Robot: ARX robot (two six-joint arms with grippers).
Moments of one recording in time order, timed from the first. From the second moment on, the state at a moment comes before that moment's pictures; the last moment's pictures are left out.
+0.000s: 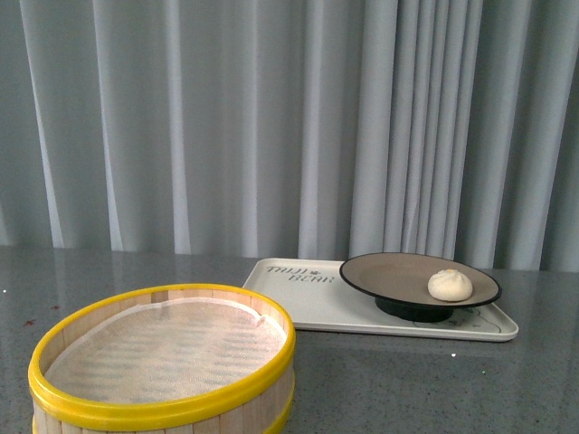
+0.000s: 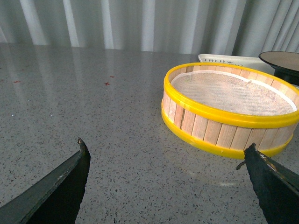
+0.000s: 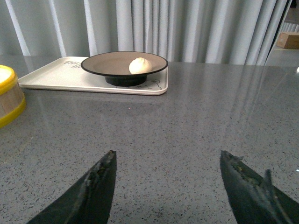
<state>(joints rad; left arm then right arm) 0.00 0.00 0.03 0.00 0.00 0.00 0.00 0.01 0.01 0.00 0.00 -0.01</state>
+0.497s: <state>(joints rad) 0.00 0.00 0.03 0.00 0.00 0.00 0.00 0.01 0.01 0.00 0.00 -0.01</state>
